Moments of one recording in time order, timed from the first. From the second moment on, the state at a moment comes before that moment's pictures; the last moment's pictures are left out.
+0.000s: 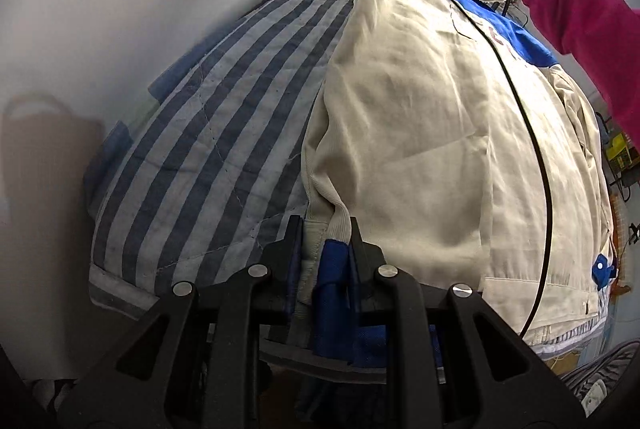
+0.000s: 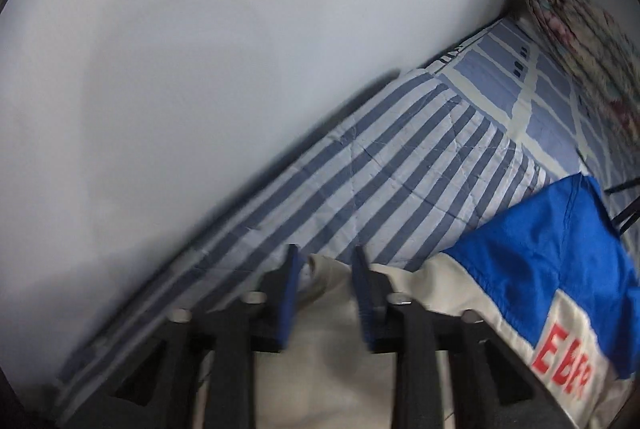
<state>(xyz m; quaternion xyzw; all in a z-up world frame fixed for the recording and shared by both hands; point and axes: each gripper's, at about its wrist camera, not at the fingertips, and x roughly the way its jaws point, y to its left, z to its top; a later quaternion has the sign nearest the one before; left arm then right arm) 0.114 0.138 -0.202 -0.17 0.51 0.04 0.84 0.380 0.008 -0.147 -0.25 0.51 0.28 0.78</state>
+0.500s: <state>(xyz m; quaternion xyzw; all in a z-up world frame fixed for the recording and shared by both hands) 0.108 0.160 -0.200 -0.22 0.49 0.07 0.84 0.390 -0.010 -0.127 -0.12 0.50 0.28 0.81</state>
